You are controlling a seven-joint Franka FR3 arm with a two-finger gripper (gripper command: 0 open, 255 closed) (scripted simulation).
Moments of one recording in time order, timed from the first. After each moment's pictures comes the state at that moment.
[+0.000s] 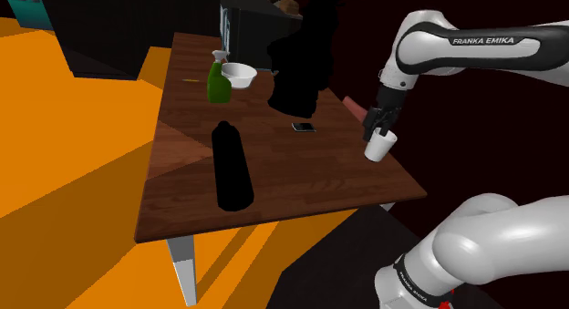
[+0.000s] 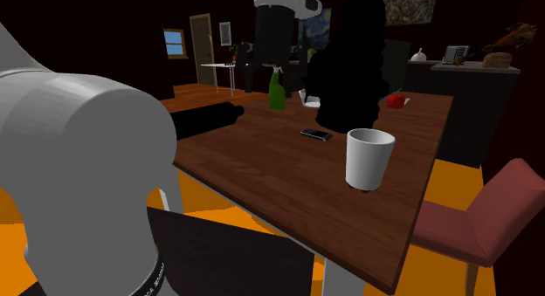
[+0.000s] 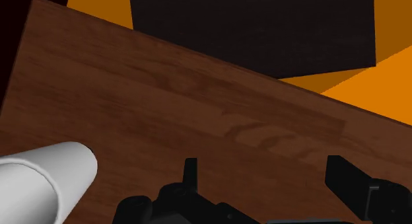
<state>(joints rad) -0.10 -0.56 -0.22 -2.46 -0.09 1.76 -0.18</state>
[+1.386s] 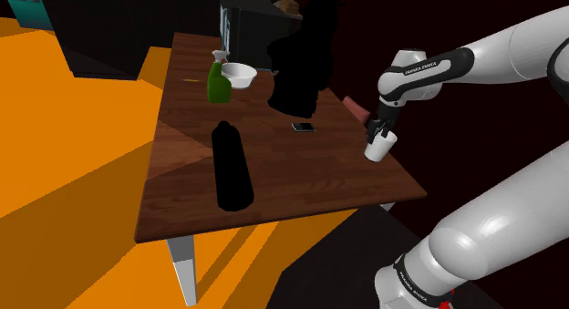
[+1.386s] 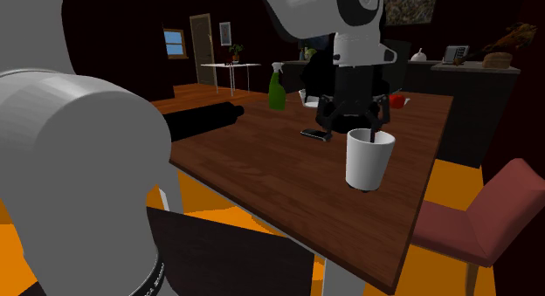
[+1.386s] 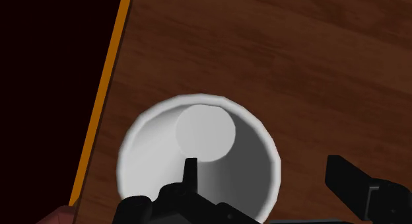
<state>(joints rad) -0.19 -0.13 -0.44 -2.36 -0.20 2.18 -0.41</state>
